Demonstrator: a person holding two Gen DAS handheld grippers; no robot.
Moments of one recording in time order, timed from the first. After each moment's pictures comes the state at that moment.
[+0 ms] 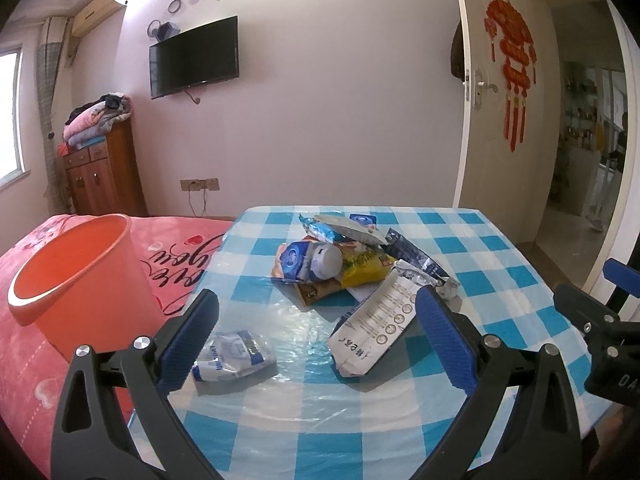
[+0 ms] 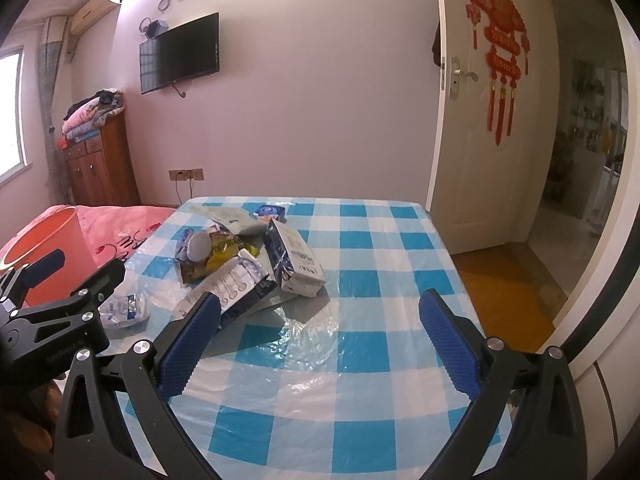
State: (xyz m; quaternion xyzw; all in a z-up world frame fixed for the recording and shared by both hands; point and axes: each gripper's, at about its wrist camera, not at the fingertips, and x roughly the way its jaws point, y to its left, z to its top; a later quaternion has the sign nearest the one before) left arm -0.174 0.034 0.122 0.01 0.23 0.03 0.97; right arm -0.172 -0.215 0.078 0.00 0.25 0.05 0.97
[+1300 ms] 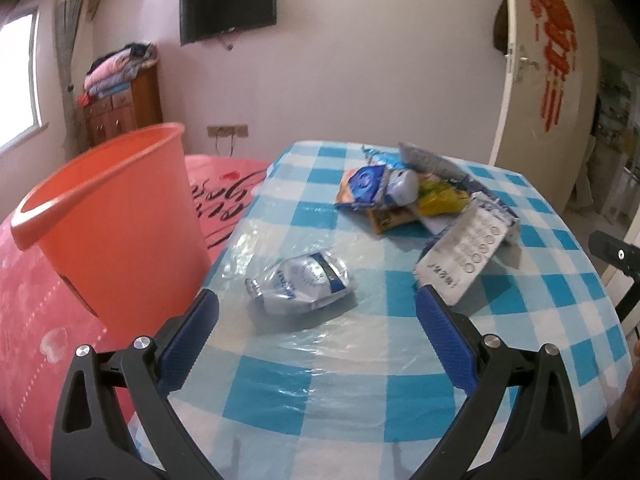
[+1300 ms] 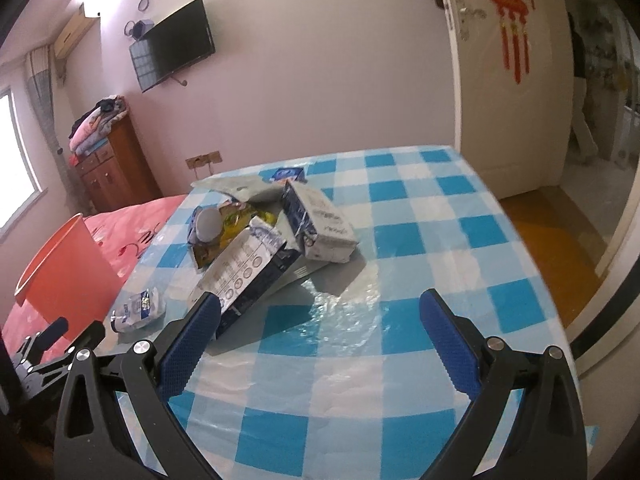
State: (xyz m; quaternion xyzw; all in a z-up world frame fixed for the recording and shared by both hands) left arm -0.174 0.103 0.064 -0.03 0.31 0.07 0.95; right arm -0.126 -0.213 0.032 0.07 0.32 0.09 0.94
